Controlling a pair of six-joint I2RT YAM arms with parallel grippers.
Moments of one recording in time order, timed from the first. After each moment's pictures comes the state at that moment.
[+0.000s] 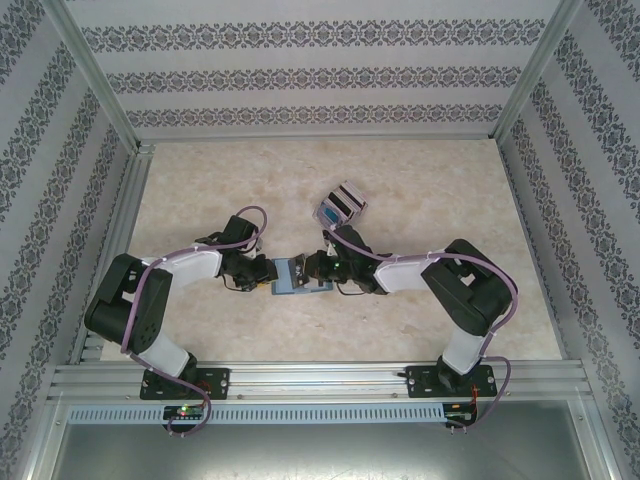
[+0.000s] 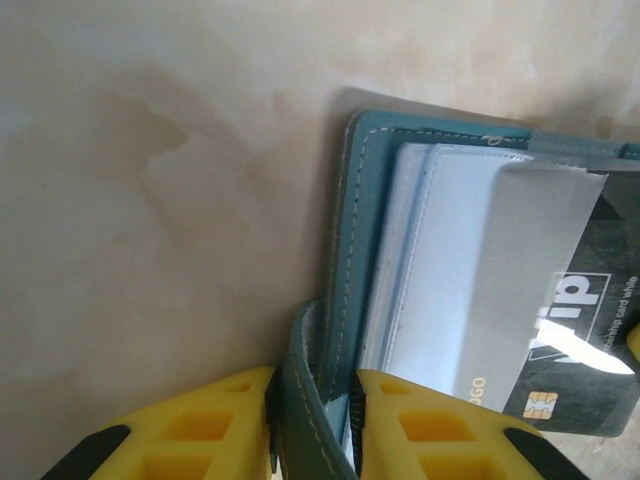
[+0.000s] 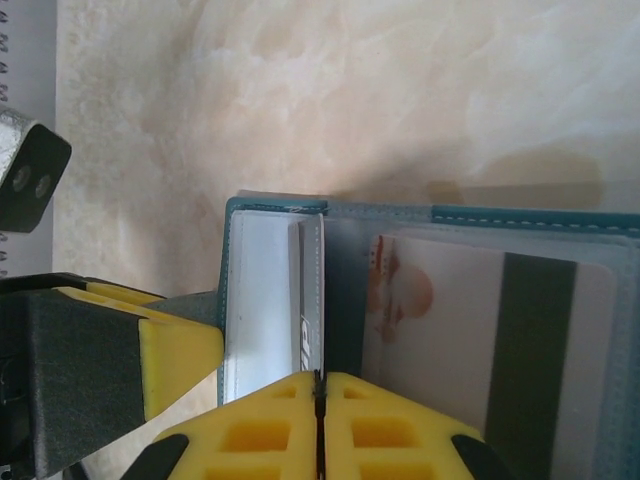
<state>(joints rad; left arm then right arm) -0.35 1.58 0.75 -0.38 0.39 -0.69 0.74 1.76 0.76 0.30 -0.32 0.93</state>
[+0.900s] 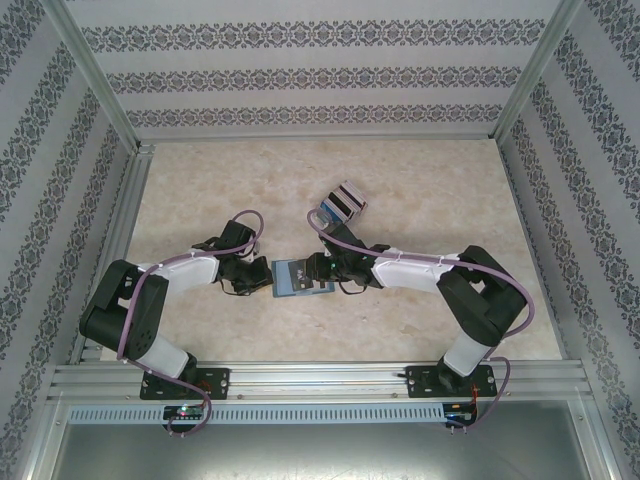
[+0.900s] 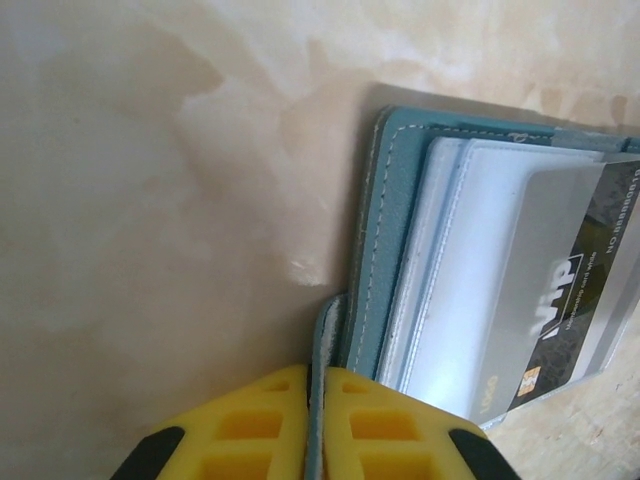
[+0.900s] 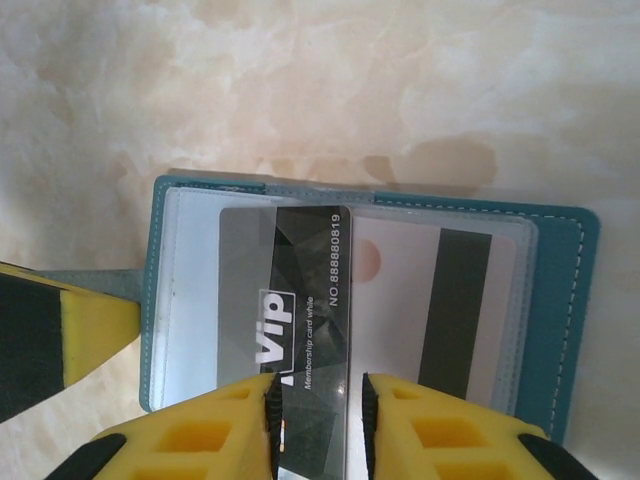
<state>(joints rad) -0.35 1.54 0.70 -0.35 0.40 -0.72 0.78 1.68 0.88 -0.10 -0.15 0.75</state>
